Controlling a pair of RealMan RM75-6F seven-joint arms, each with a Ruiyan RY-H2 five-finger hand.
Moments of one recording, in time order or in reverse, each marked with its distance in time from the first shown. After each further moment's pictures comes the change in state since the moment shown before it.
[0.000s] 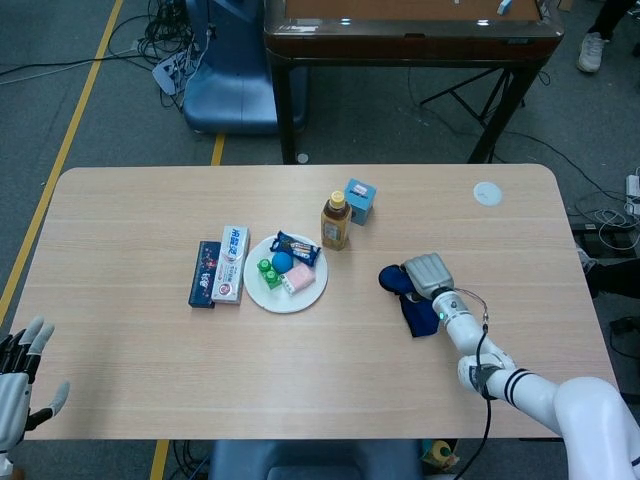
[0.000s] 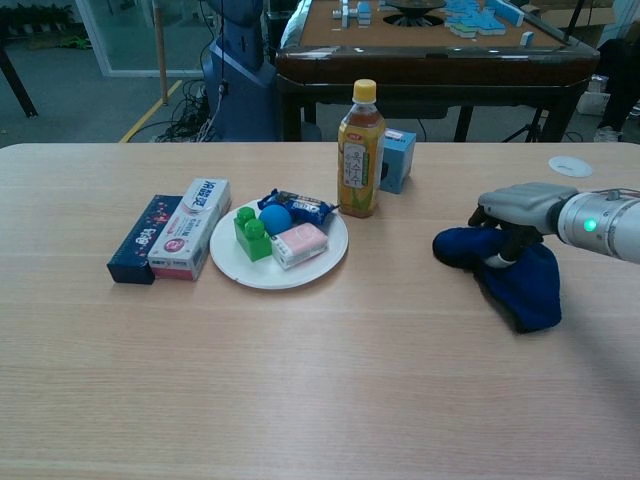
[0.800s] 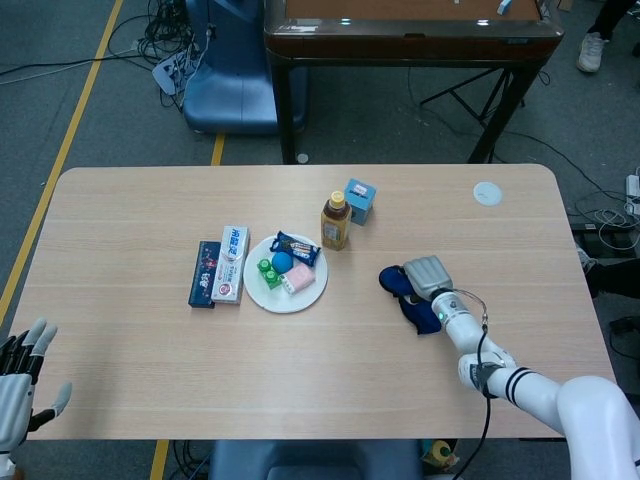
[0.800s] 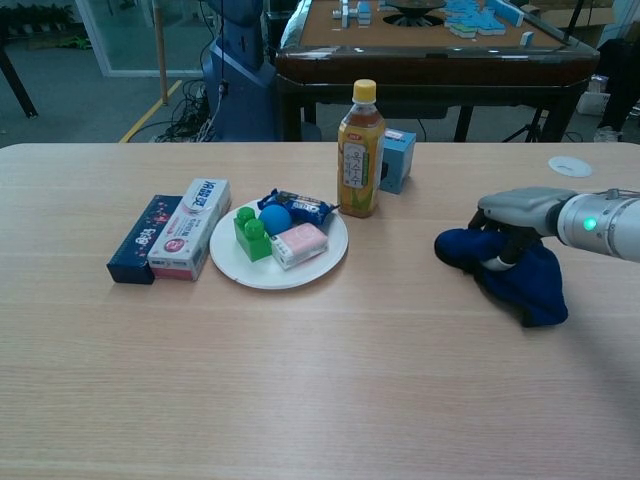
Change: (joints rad) left arm 0.002 -0.006 0.003 0.003 0.003 -0.002 0.001; right arm 0.007 0.006 -0.007 -0.062 -0.008 -0.046 0.025
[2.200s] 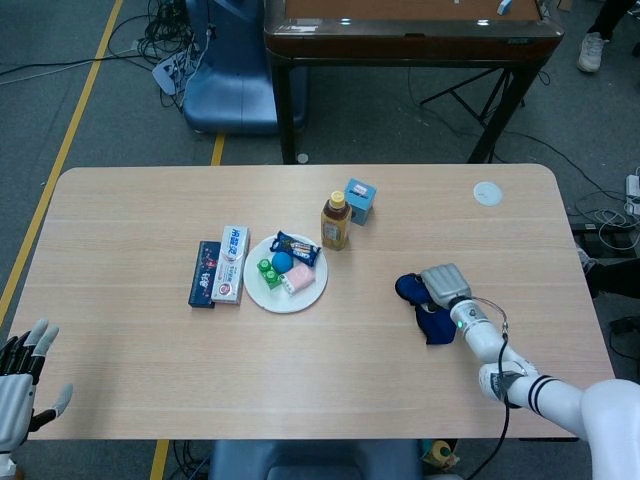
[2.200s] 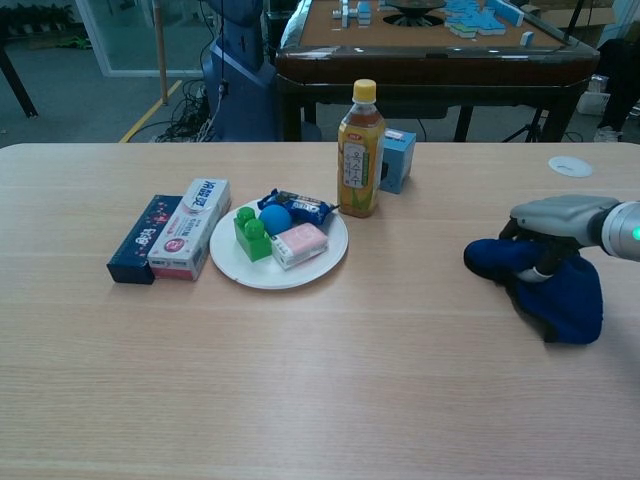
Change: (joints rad) left arm -0.002 -0.006 0.002 0.015 0.004 -0.008 -0.017; right arm -0.049 0.108 -0.066 -0.091 -0.007 0.044 0.025
